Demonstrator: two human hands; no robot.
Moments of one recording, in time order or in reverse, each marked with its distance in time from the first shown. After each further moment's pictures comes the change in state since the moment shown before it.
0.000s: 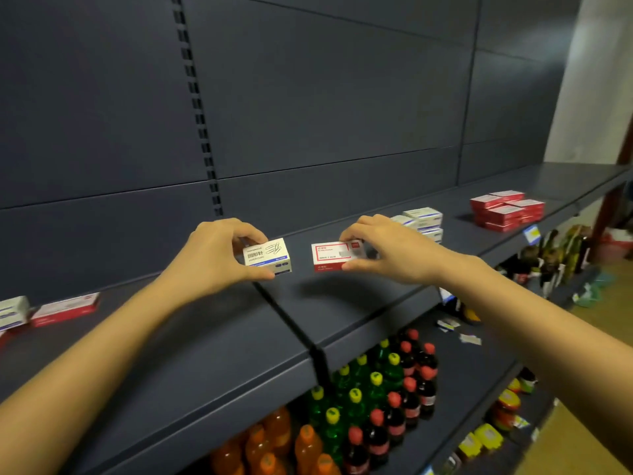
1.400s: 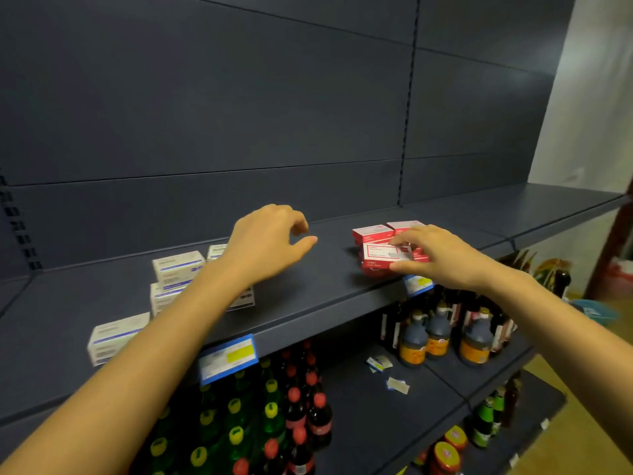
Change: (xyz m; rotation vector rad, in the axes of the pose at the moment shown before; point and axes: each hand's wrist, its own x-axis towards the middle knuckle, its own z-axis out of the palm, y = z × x) left_hand 0.213 0.238 0.239 0.332 0.123 0.090; right_hand -0.083 0.391 -0.059 0.027 -0.022 0.143
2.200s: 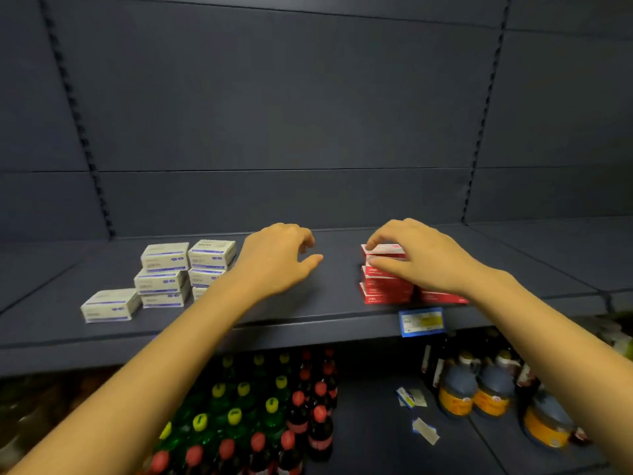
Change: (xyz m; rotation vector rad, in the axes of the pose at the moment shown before) left_hand 0.026 0.057 0.038 0.194 -0.039 -0.304; right_hand 0.070 0.050 0.000 0.106 0.050 -0.416
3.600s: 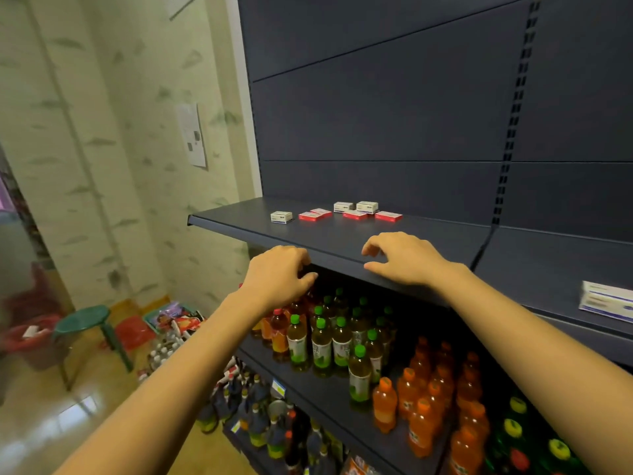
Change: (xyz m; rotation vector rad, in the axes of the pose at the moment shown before) left_hand -0.386 -0.336 -0.244 0.462 -0.060 -0.755; right_hand 0.139 -0.553 0.155 0.277 -0.198 -0.658
